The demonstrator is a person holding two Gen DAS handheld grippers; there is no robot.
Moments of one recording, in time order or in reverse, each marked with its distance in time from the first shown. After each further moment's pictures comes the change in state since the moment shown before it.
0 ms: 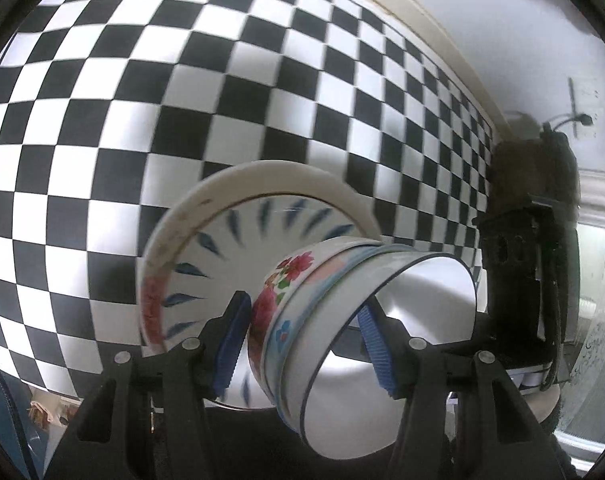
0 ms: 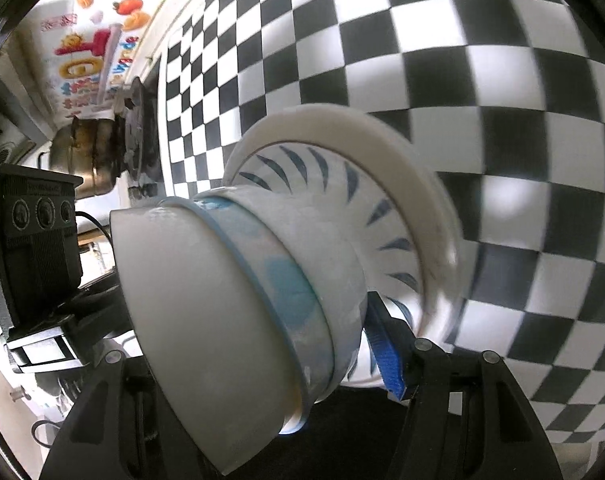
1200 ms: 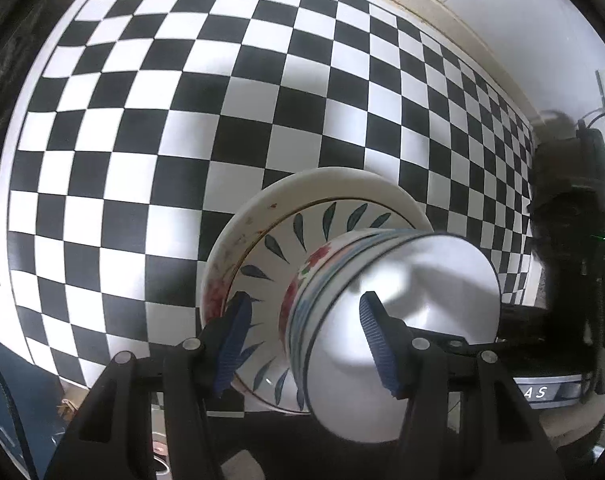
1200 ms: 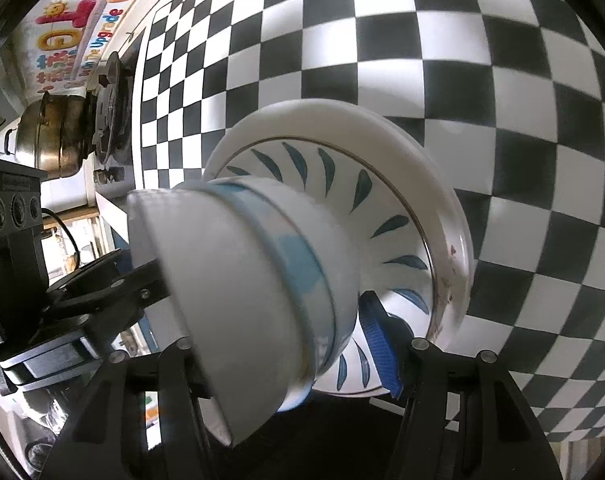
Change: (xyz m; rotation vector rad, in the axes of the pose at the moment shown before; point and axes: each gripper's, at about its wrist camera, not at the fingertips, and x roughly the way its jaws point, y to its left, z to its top) left arm -0.010 0.006 -0.008 0.023 -0.065 0.187; right arm 0.010 0.025 0.008 -0.055 0.021 -0.164
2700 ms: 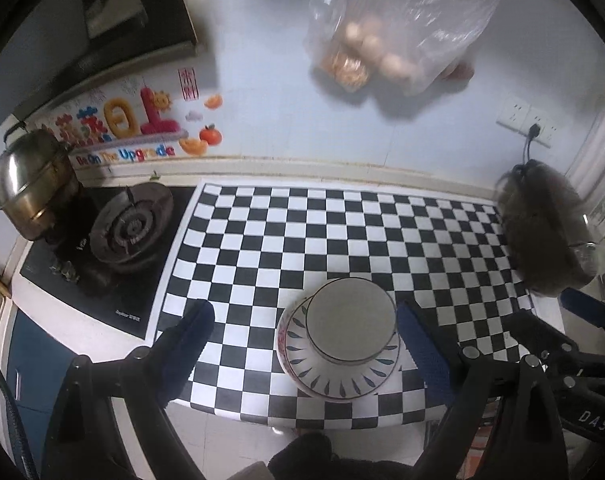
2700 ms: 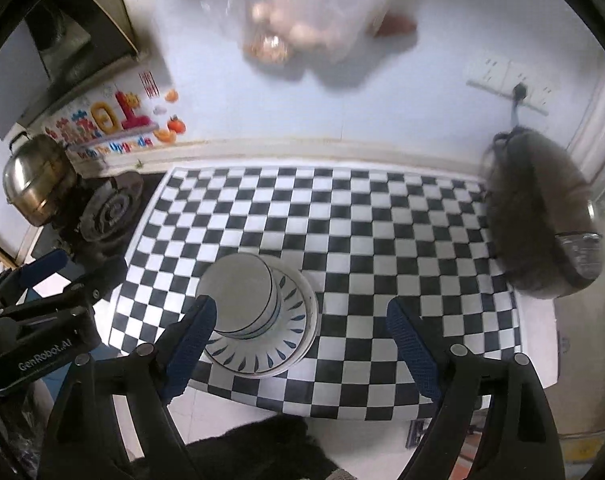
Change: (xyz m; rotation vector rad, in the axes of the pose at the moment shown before) left arm -0.195 -0.072 -0.166 0.175 -0.710 0.263; right arm -0.203 0.130 -0.244 -0.150 -0.841 -0.519
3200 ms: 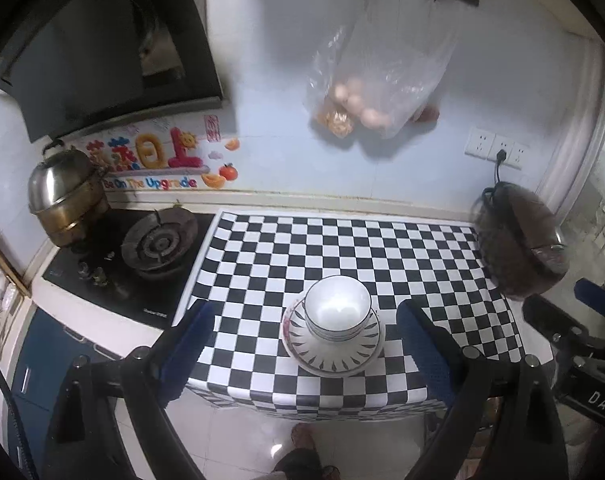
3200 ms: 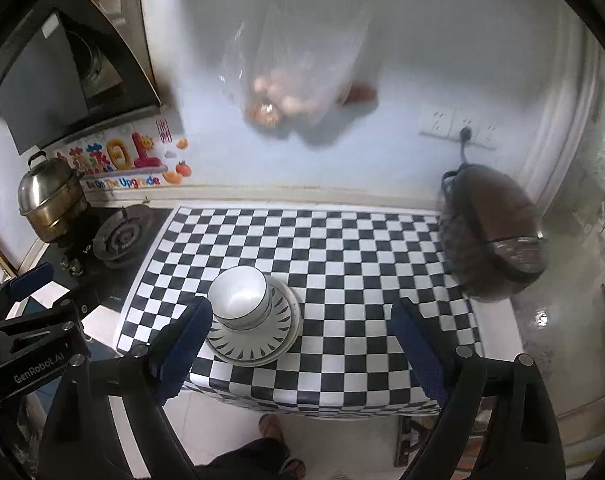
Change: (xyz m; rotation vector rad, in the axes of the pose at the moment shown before) left arm -0.123 -0.002 -0.047 -0.001 -0.151 0.011; right arm -0.142 0.005 -0.062 0.006 -0.194 -0.070
